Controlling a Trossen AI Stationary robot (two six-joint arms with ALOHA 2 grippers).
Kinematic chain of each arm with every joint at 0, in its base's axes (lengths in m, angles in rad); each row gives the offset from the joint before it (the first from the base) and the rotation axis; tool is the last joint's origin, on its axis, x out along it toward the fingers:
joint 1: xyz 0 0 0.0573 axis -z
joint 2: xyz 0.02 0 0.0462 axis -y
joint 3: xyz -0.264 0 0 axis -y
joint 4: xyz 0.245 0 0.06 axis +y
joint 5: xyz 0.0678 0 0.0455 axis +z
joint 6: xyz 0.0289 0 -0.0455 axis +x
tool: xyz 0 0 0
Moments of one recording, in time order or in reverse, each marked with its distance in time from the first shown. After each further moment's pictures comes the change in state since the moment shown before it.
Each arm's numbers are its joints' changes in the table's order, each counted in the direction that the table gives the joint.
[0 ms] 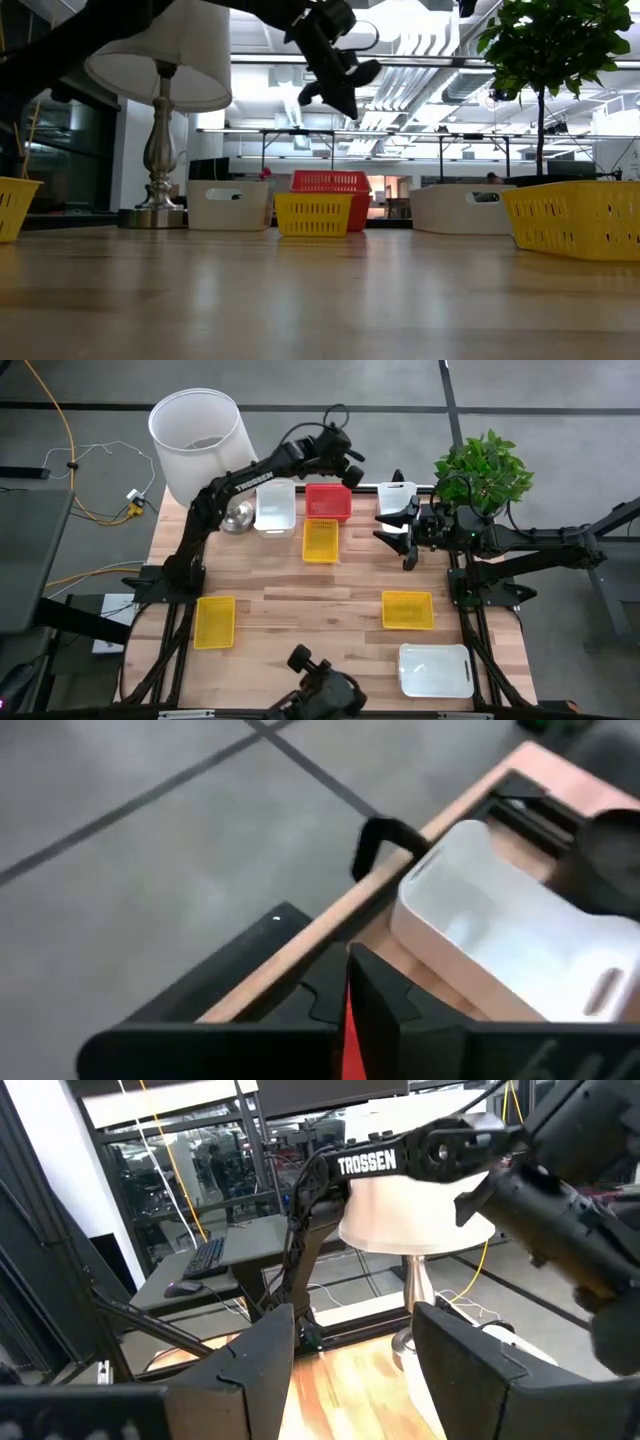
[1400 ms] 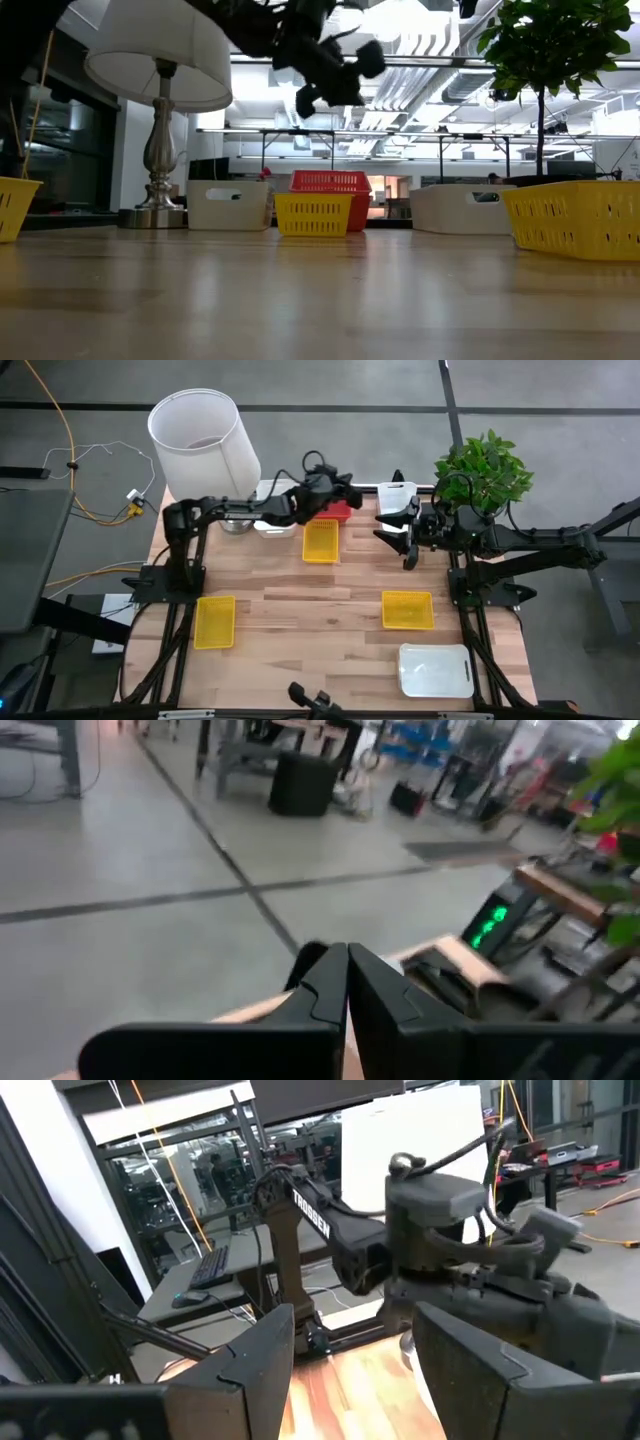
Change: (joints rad) left arm 0.163 0.281 -0.828 -1.066 0.293 -0.198; right arm -0.002 0.000 0.000 -0.008 -0.006 0.053
